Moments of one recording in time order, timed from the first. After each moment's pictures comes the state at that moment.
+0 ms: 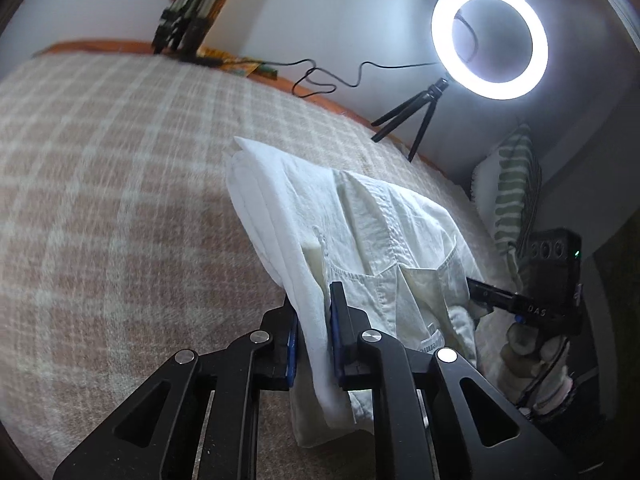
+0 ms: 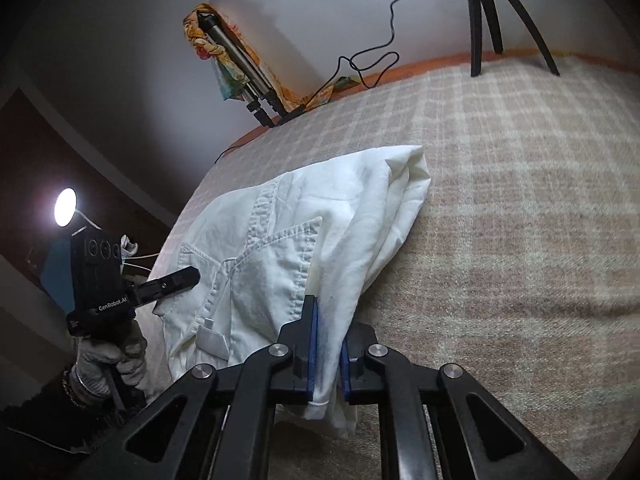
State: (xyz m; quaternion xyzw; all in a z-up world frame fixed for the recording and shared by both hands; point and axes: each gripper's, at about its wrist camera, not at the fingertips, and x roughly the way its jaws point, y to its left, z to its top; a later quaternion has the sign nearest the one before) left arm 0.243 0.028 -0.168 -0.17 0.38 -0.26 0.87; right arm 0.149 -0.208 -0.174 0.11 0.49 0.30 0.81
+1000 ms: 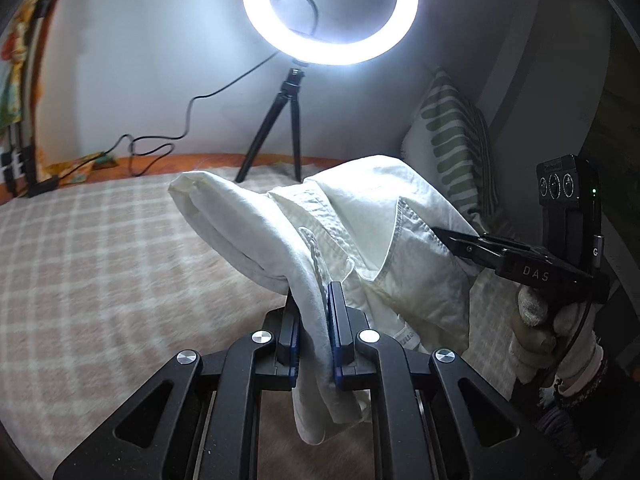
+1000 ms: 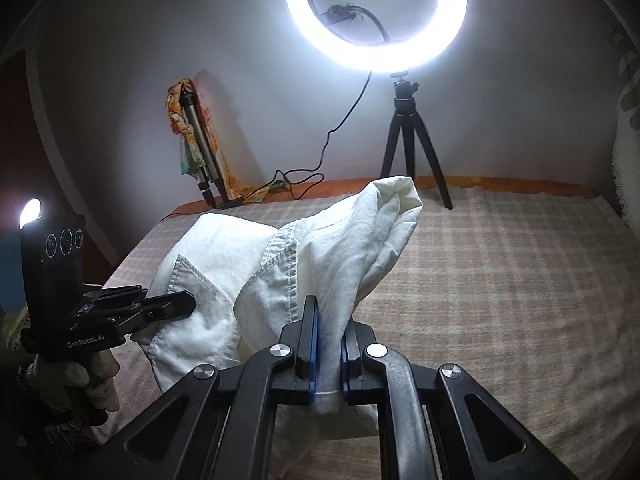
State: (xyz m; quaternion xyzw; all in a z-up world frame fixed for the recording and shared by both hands) left arm 0.263 -0.139 -0.101 -0.05 0.29 -0.36 0.88; right arm 0.134 -0.294 -0.093 0.03 0.36 0.19 0.91
